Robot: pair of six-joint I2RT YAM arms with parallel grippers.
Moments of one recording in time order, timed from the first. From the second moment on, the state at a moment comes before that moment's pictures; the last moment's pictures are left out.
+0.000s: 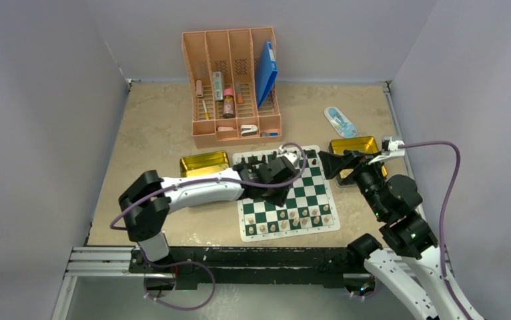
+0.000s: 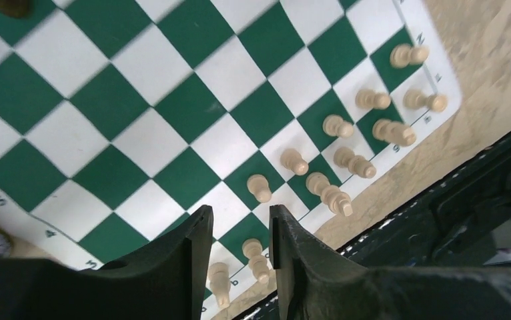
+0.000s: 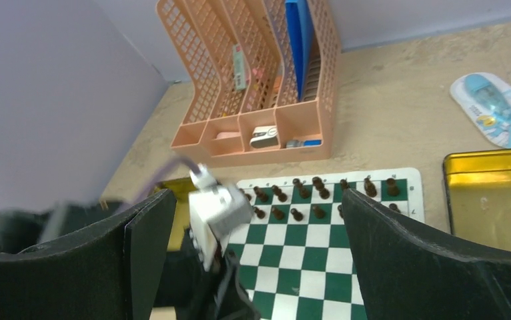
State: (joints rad) left arm -1.13 1.74 1.25 -0.51 -0.14 -0.59; right arm 0.51 0.42 0.74 -0.33 0.16 0.47
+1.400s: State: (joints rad) left arm -0.49 1.42 1.00 -0.83 -0.18 -1.86; right arm 0.51 0.52 0.70 -0.22 -0.05 0.50
